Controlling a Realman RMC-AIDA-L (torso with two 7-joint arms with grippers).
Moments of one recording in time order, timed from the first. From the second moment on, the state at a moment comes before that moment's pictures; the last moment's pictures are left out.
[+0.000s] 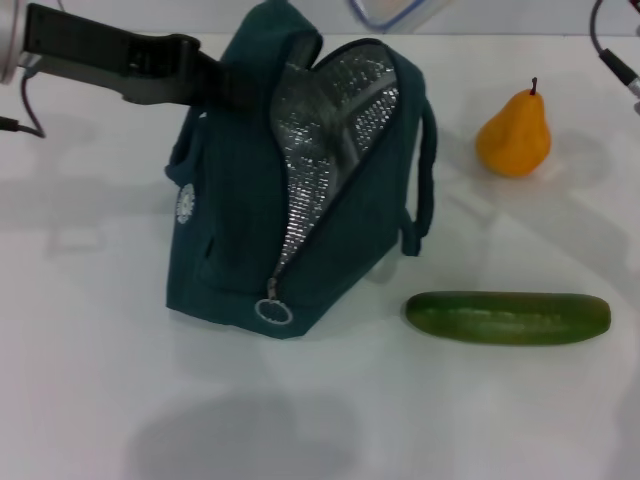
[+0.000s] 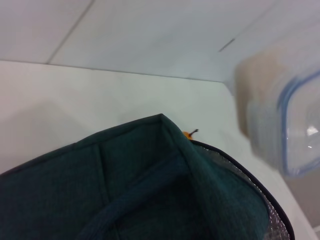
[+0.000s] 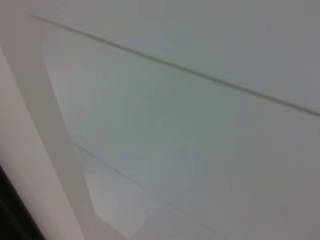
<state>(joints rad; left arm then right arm) -0.66 -2.01 0.77 1.28 2.14 1.83 -2.73 0.80 2.03 -1.43 -0.23 -0.38 -1.53 1.77</state>
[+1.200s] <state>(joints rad) -0.67 -2.01 0.76 1.17 2.07 1.79 -2.66 0.78 2.03 -1.81 -0.32 -0.38 -1.14 1.69</state>
